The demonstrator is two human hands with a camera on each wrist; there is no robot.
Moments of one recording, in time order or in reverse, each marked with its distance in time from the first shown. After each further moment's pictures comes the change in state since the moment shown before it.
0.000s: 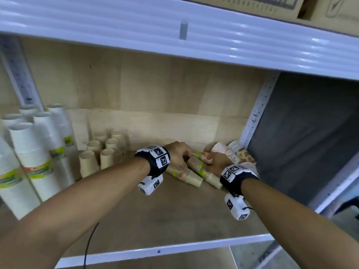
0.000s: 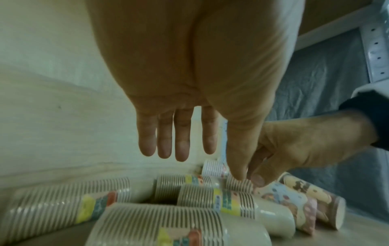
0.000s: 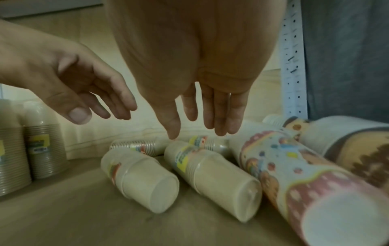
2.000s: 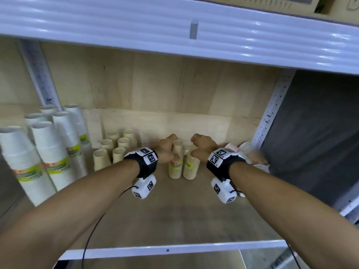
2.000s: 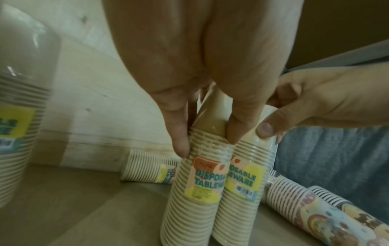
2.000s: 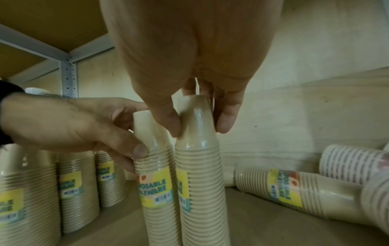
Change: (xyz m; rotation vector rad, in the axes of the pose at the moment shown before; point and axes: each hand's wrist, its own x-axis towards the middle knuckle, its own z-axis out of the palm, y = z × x) left_hand -0.015 -0.068 0.007 -0.344 0.270 -0.123; right_hand 0.011 -0.092 -0.027 0.037 0.015 -0.222
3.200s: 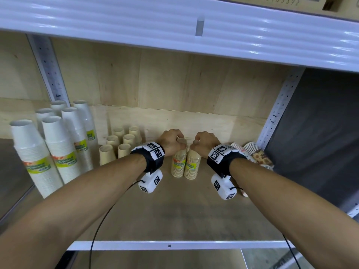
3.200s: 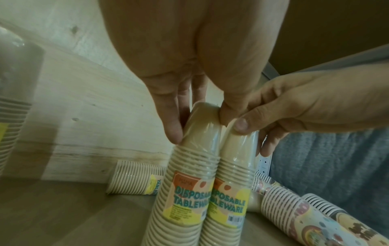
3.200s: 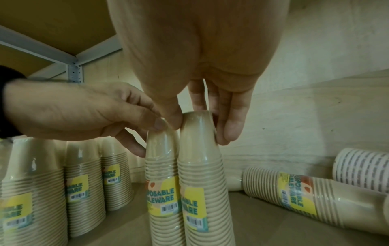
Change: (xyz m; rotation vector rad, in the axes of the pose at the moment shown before) left_hand 0.000 0.017 -0.008 -0.010 0.156 -0.069; right_hand -0.011 -0.021 -0.004 -0.009 0.091 0.079
